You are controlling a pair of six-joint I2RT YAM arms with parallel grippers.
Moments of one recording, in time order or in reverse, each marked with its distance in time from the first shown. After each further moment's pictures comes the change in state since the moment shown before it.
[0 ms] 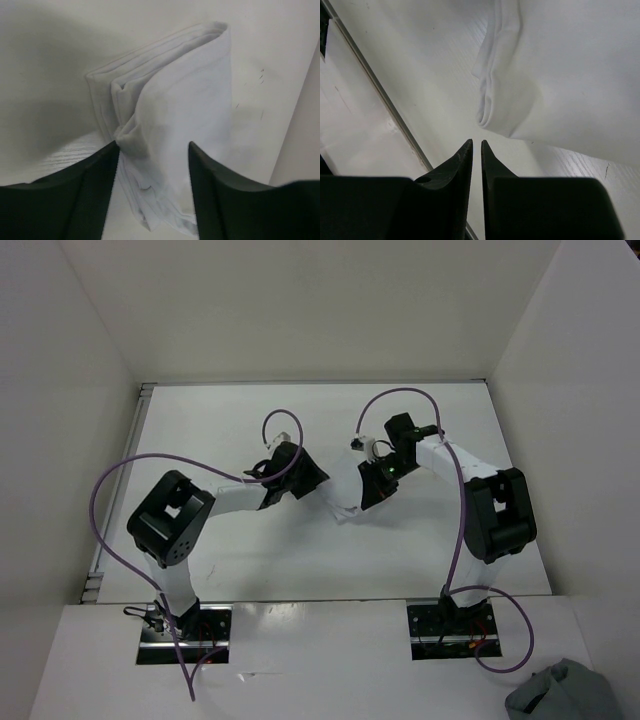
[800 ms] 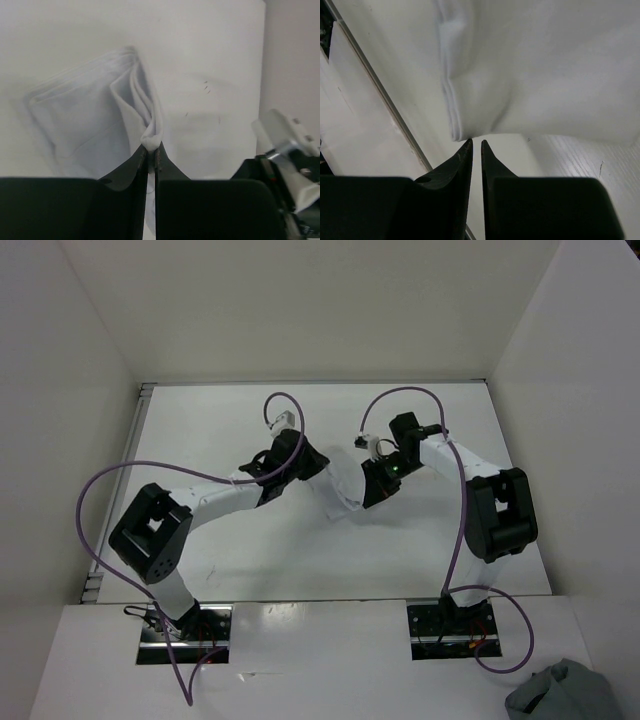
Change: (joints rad) left arm -0.048 -0.123 0.057 -0.027 -0.107 0.087; right arm -0.031 0.000 0.000 -0.005 -0.025 -0.023
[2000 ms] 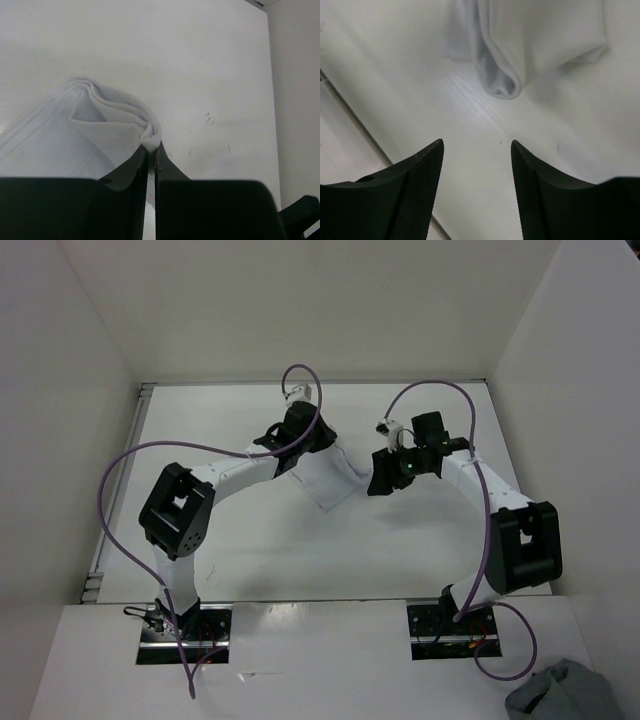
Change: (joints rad) left arm 0.041 0.204 0.337 -0.061 0.011 0.212; right arm -0.069 -0.226 -0.149 0.235 0.072 0.183
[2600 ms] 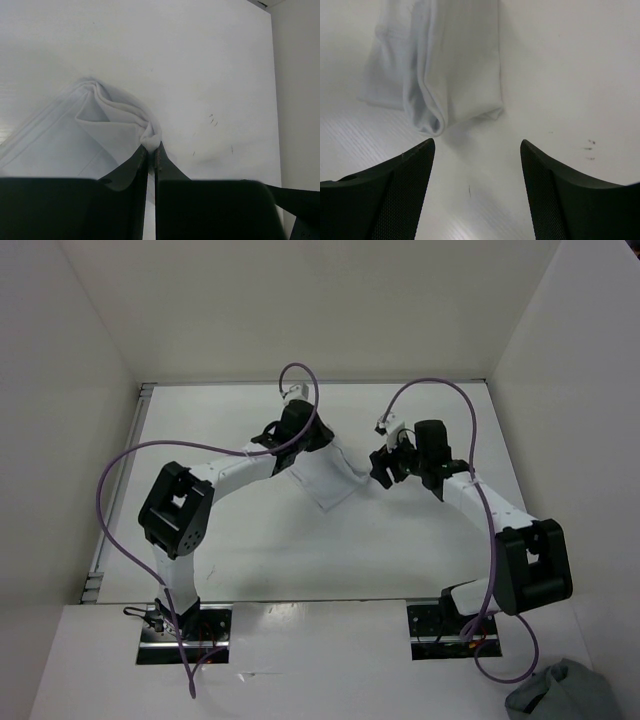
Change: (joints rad) left arm 0.025 0.008 0.002 -0.011 0.023 0.011; right arm 0.026 -0.116 -0.205 0.492 0.241 -0.167
